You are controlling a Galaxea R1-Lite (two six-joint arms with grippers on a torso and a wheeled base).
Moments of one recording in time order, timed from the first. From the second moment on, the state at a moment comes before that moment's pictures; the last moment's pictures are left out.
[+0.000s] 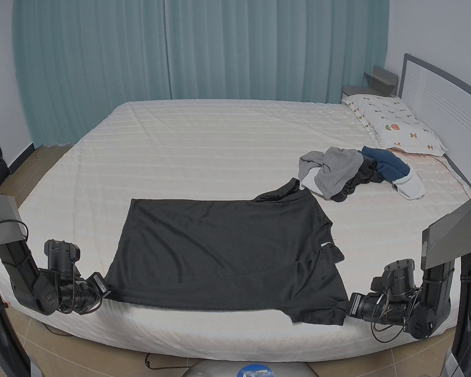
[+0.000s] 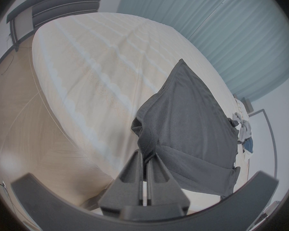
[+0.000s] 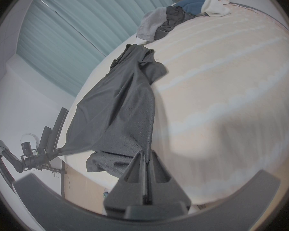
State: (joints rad) left arm 0.05 2.07 -0.34 -0.83 -0.09 -0.70; right arm 0.30 2.31 -0.18 -1.41 0.15 0.63
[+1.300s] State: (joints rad) left arm 0.02 2.05 -0.10 -0.83 0.02 -0.34; right arm 0.39 1.97 -0.02 -0.86 -0.11 0.68
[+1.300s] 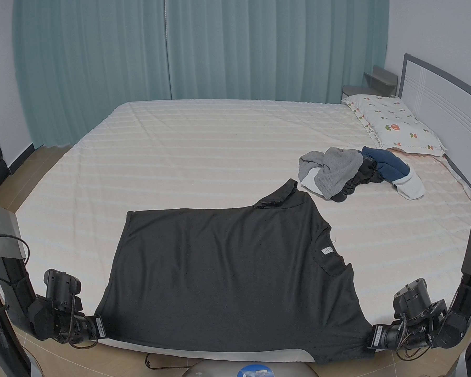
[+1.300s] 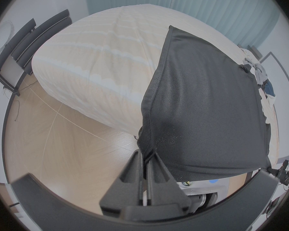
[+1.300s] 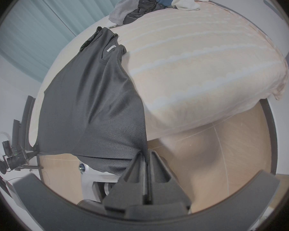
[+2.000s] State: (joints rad) left arm 0.00 2.03 -0.02 -0.85 0.06 -0.27; right arm 0.57 1.87 -0.02 -0.70 -0.22 0.81
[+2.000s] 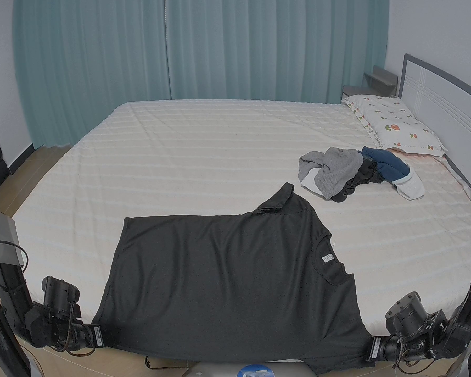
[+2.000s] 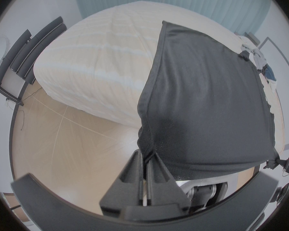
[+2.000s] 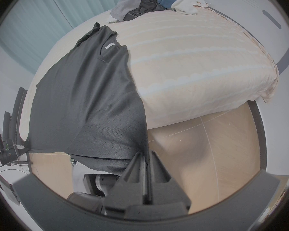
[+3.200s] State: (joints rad) left arm -0.01 1.87 -0.21 -1.05 0.05 -0.53; right arm 0.37 1.68 -0.23 -0.90 -0.07 0.72
